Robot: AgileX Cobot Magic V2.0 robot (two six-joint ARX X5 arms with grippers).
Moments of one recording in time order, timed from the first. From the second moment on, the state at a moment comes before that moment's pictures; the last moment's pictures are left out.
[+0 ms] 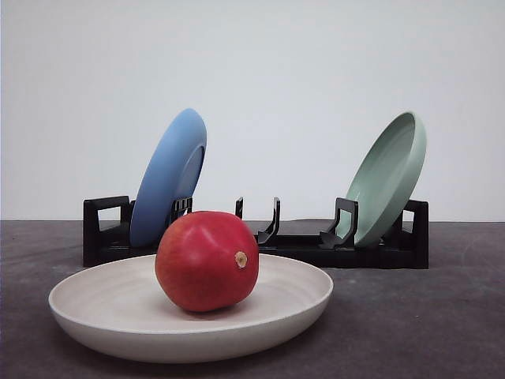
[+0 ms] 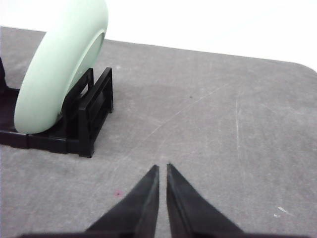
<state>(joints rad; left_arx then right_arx) -0.01 0.00 0.02 -0.19 -0.01 -0.02 0.05 0.14 0.10 -0.15 0.00 -0.05</state>
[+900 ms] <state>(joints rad) -0.01 0.00 0.02 -0.19 -0.01 -0.02 0.01 0.00 0.01 -0.06 0.00 -0.04</state>
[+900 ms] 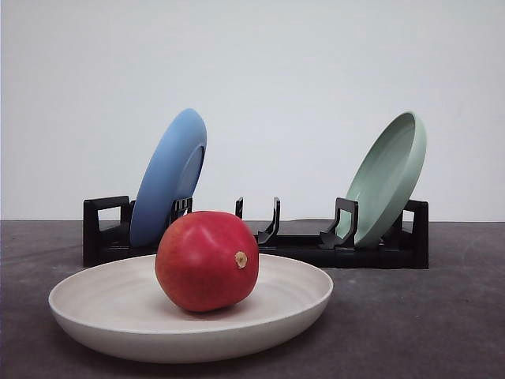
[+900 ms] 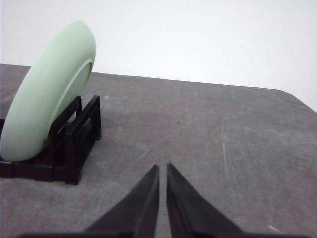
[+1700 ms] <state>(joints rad) -0.01 0.00 0.02 -0.19 -0.01 -0.02 0.01 0.00 0.01 -0.06 0.00 -0.04</state>
